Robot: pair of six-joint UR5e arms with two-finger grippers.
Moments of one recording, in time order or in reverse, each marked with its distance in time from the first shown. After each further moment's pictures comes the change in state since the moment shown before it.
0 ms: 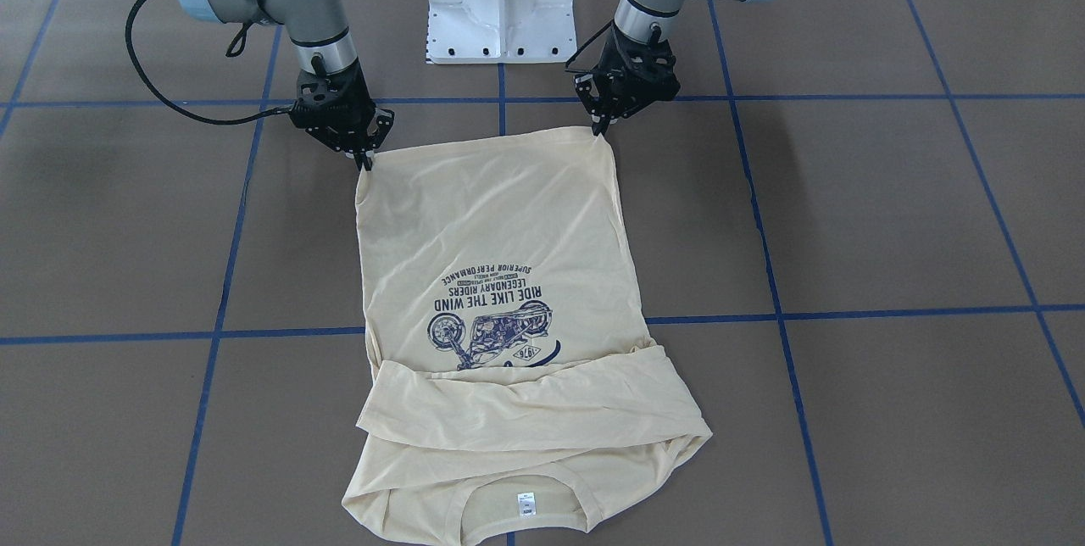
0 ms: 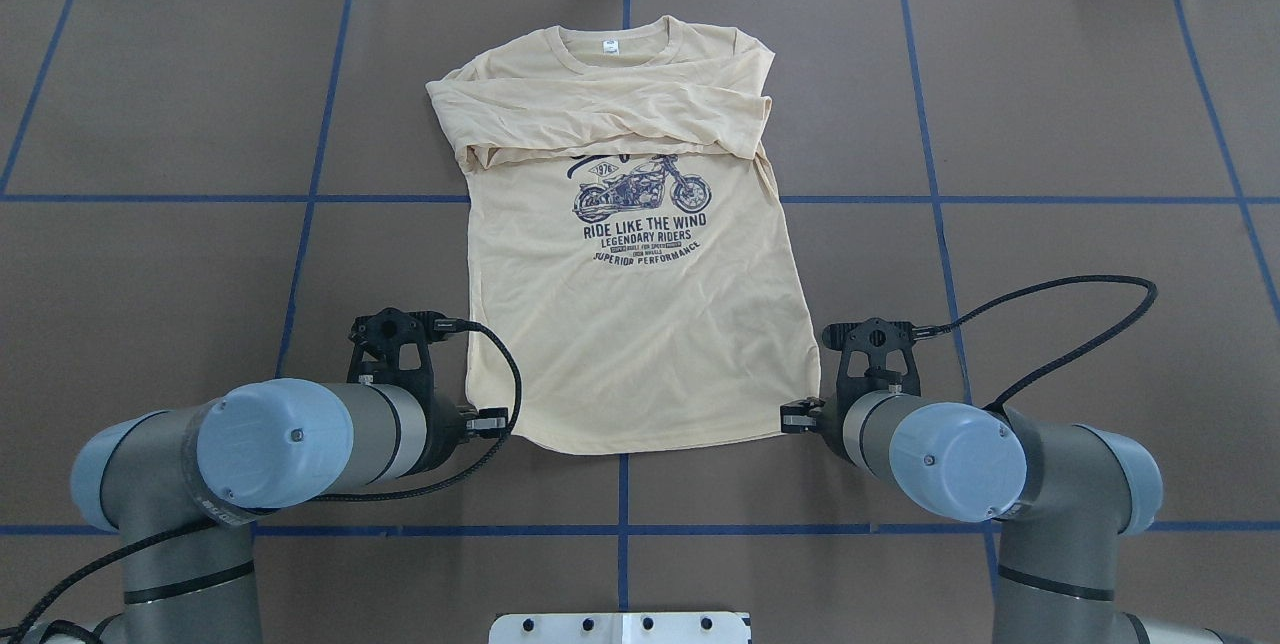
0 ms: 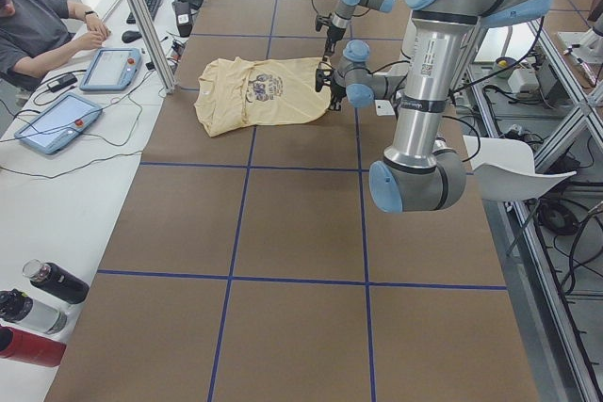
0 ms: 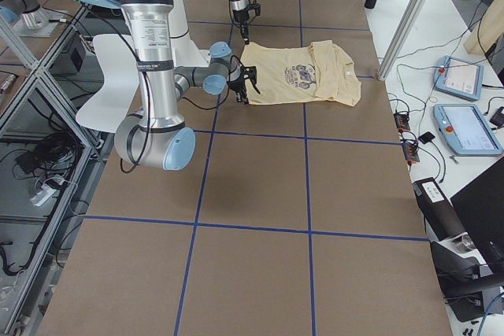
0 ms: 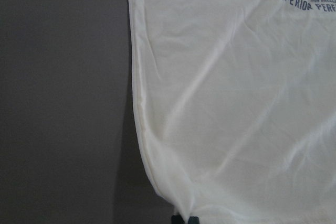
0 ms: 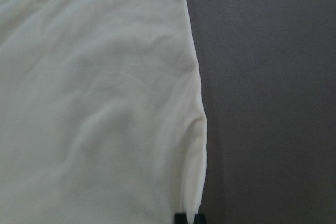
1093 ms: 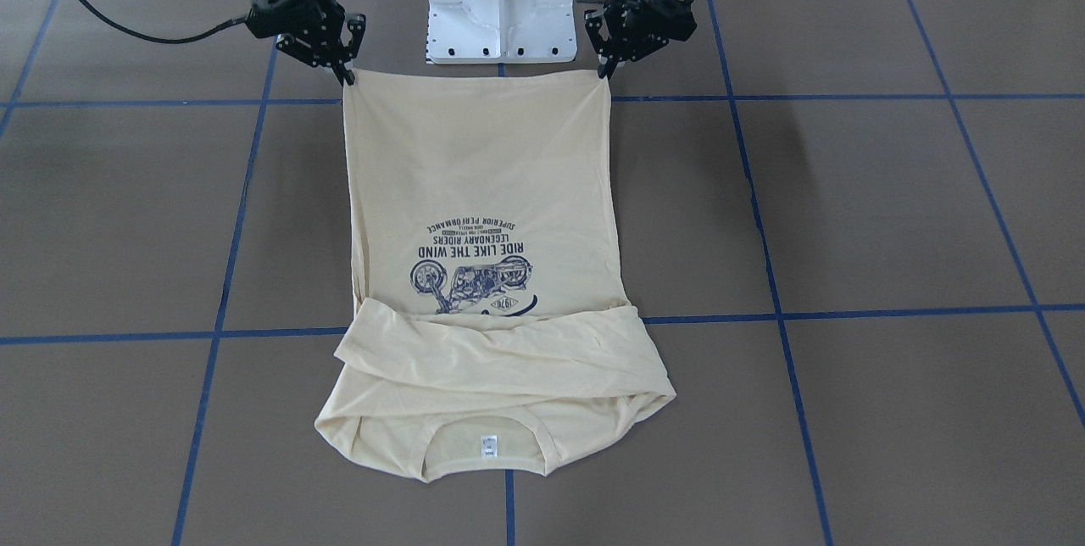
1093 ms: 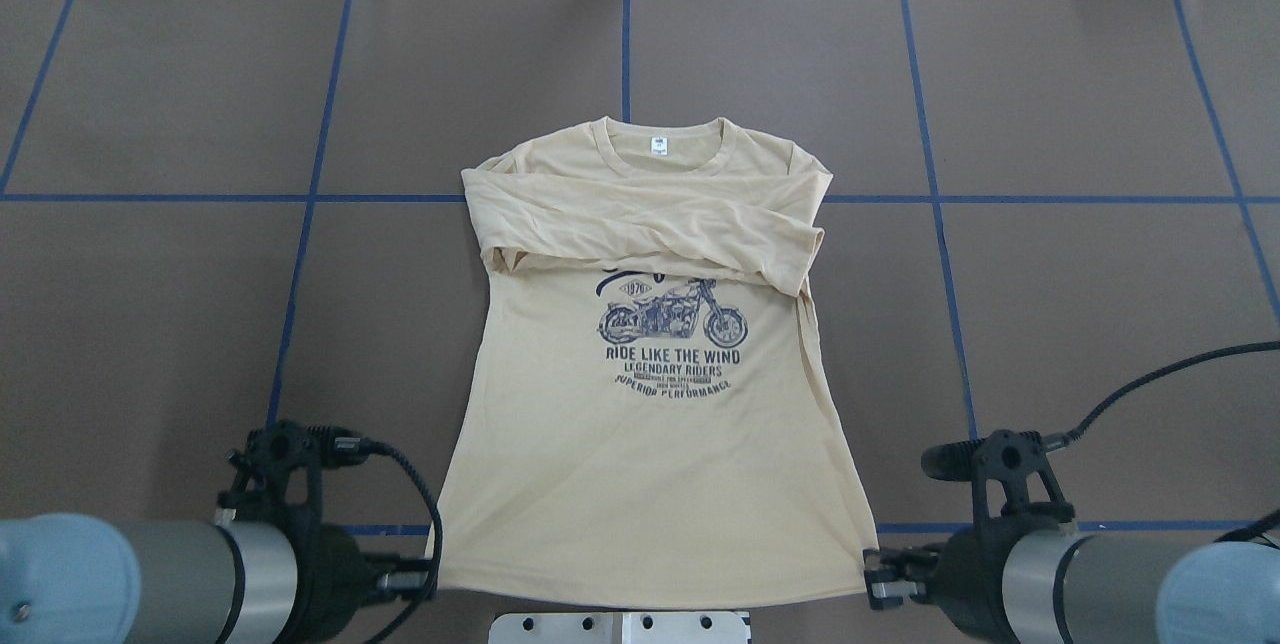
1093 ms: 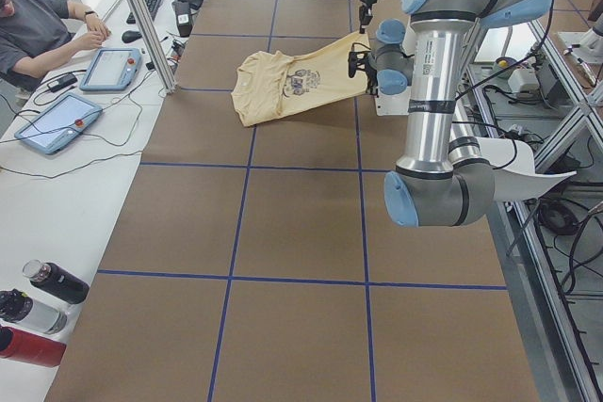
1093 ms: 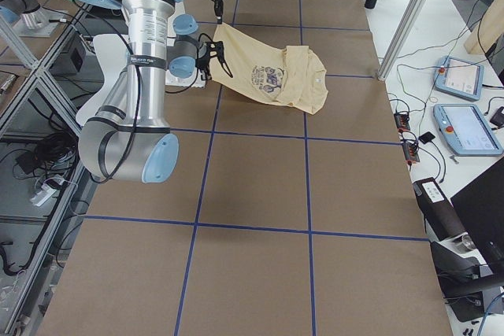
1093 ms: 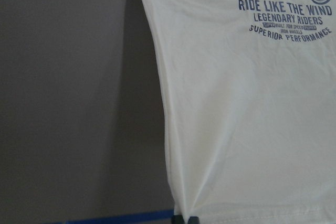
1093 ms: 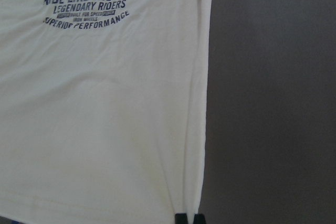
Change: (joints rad) left arm 0.234 0.219 -0.435 0.101 -0.034 -0.124; right arm -0.244 -0.328 0.529 -0.010 0.064 0.046
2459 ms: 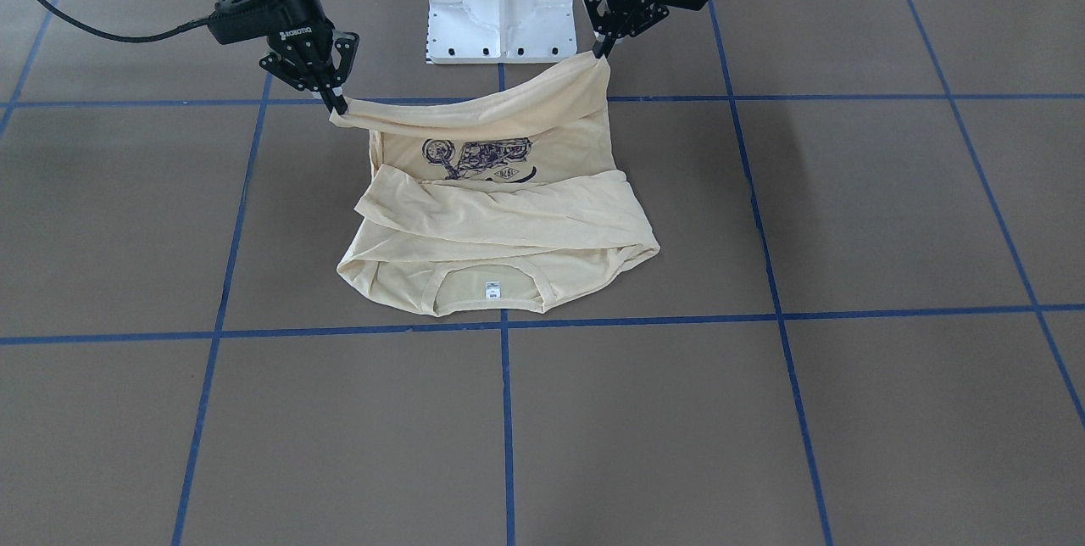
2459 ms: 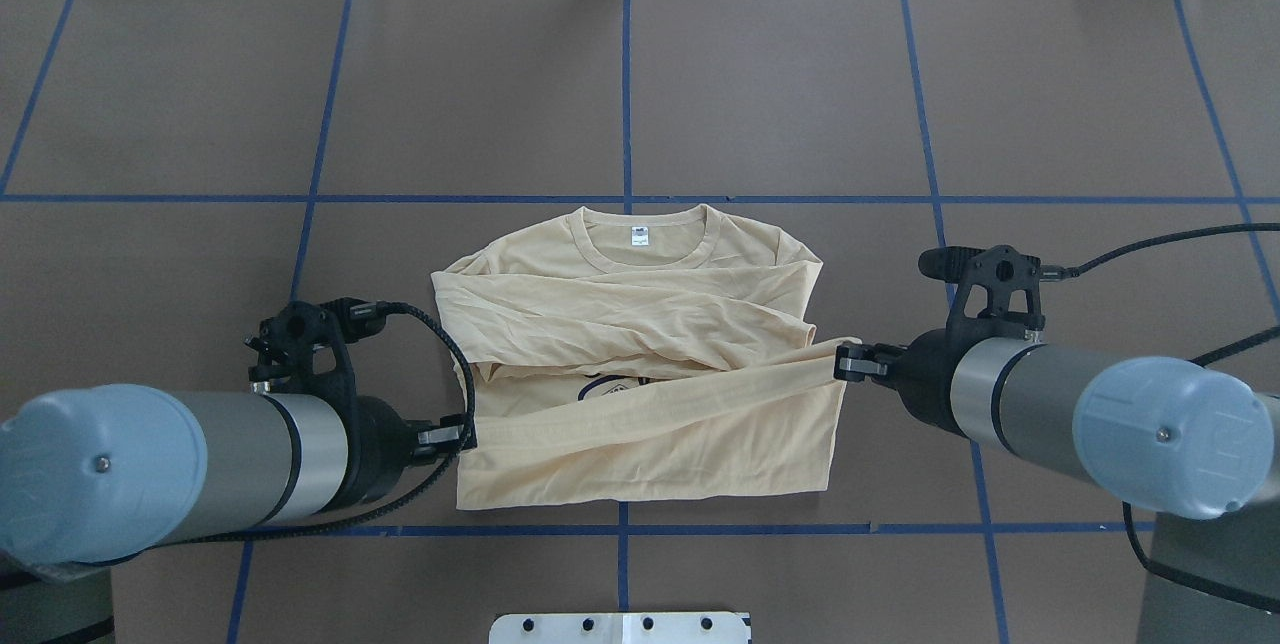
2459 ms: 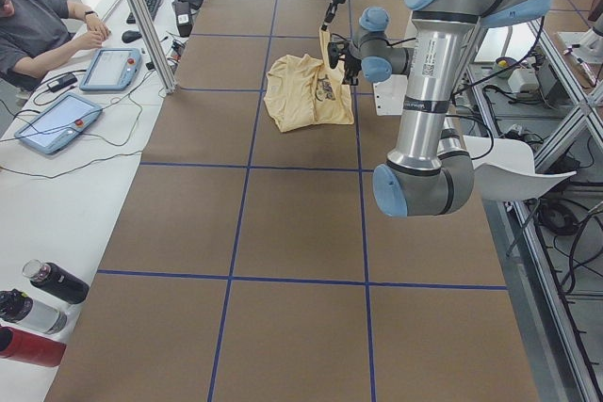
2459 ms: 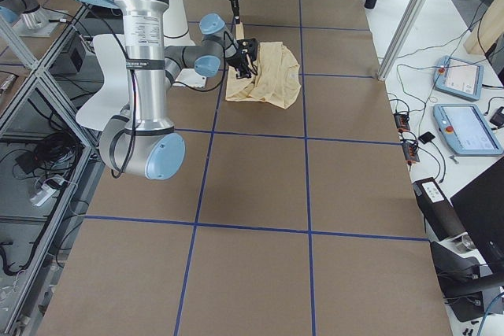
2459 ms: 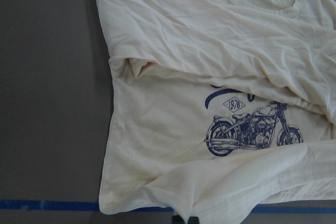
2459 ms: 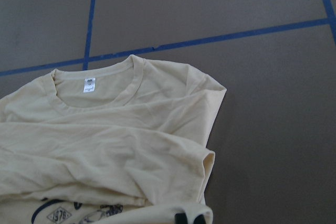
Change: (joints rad) left arm -0.249 -0.183 0.128 0.077 0.005 -0.033; right arm 0.358 0.234 -0.217 -0.016 -0.045 0.006
